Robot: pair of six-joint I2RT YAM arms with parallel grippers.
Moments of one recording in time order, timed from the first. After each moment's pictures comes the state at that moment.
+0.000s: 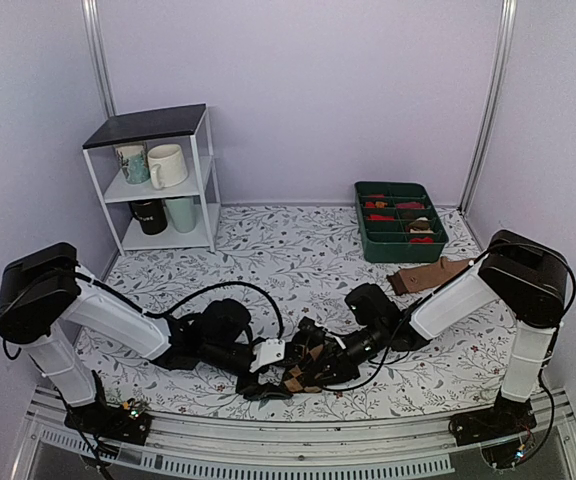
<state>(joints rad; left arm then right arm) -1.08 1.68 0.59 0.39 0.42 0.35 0.93 1.89 0.73 0.32 -0.84 0.10</state>
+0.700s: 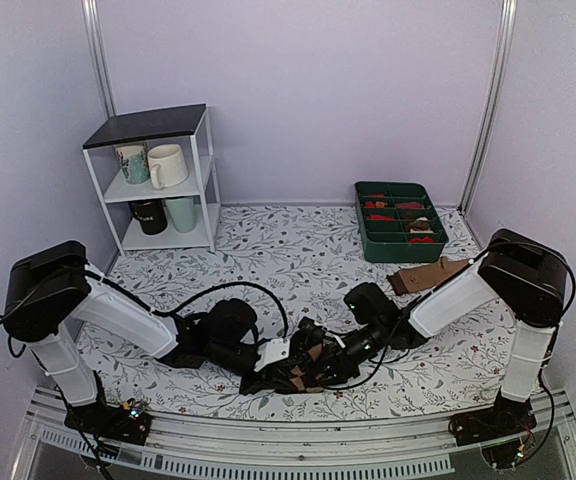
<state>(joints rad) -1.08 1.73 0.63 0.37 0.46 0.29 0.92 1.90 0.75 0.28 -0.85 0.11</state>
